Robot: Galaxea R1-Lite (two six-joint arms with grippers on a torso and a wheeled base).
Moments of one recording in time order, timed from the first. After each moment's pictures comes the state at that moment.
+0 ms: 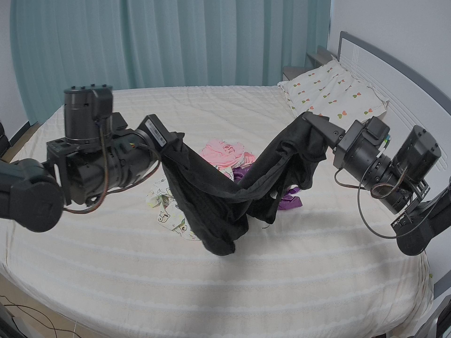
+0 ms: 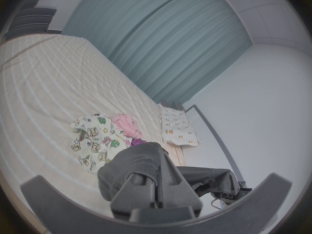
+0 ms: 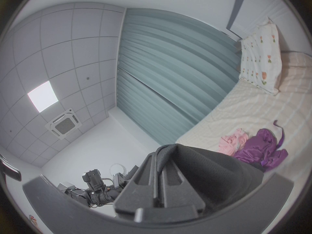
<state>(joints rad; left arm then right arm) -0.52 1.66 -0.99 -0.45 0.13 -0.85 0.46 1.82 -0.67 -1.48 0.26 0.89</state>
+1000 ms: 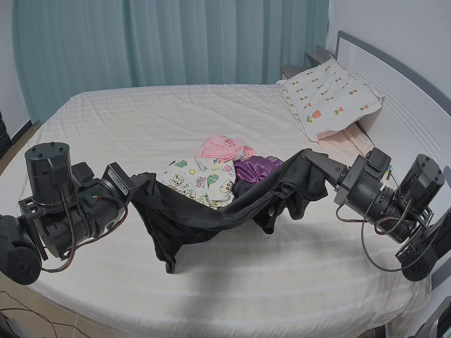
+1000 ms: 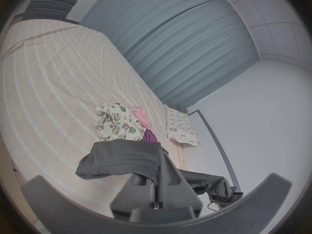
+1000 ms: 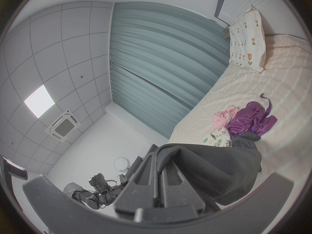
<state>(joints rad) -0.47 1.50 -0.58 -0.68 0.11 -0.98 0.50 1.79 -0.46 -1.55 0.27 0.95</state>
